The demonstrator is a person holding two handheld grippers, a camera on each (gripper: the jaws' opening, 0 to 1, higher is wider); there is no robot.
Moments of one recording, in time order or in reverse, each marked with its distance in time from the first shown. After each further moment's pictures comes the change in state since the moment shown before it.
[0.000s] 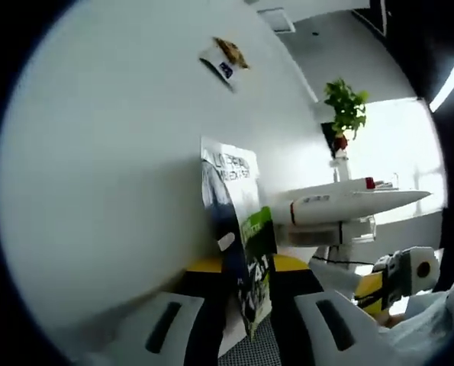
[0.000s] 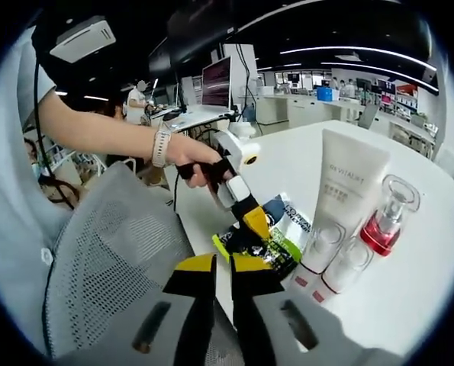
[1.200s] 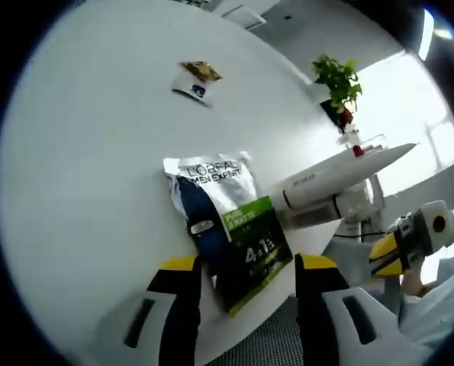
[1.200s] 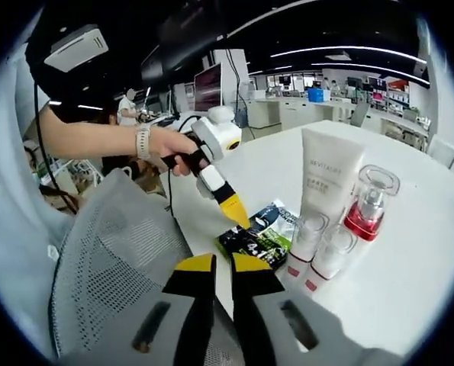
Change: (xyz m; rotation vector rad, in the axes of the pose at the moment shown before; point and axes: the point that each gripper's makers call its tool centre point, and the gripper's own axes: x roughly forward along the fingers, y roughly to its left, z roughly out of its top) left arm -0.021 -0.002 -0.010 0.227 -0.014 0.122; right arm -0.020 -0.010 -0.001 0.047 -0.037 -0.044
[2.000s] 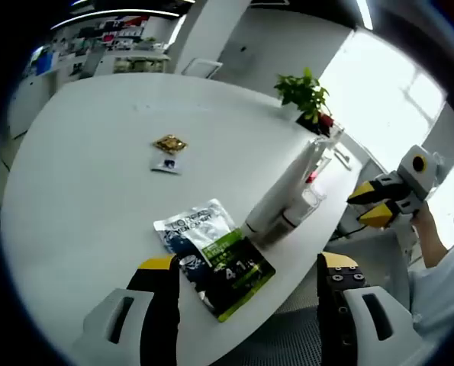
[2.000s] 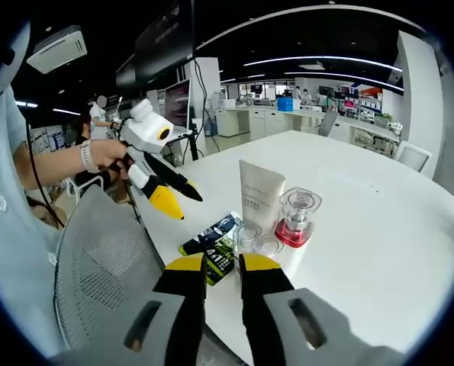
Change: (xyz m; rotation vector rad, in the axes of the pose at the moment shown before) left arm -0.051 -0.049 0.028 0.354 -0.249 0.109; right arm -0.048 -0.041 0.023 0.001 -0.029 -0.180
